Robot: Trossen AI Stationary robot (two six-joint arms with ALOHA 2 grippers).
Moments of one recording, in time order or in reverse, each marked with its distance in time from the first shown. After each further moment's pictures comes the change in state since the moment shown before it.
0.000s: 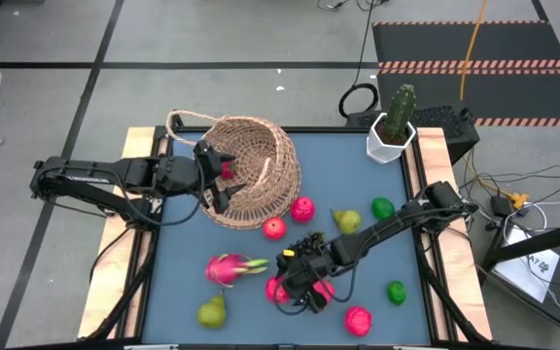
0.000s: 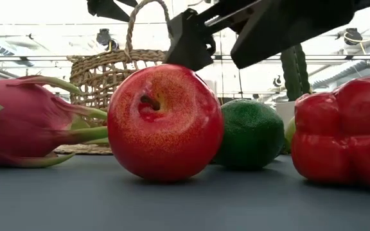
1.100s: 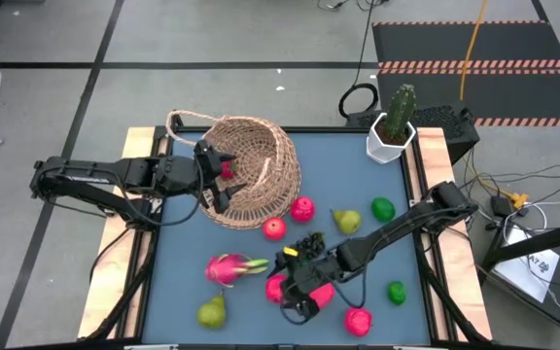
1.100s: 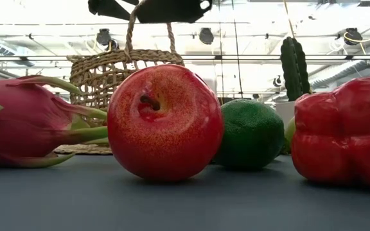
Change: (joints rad) left arm 0.000 0.000 0.000 0.021 0.000 0.010; right arm 0.055 -0.033 0.060 0.053 0.191 0.057
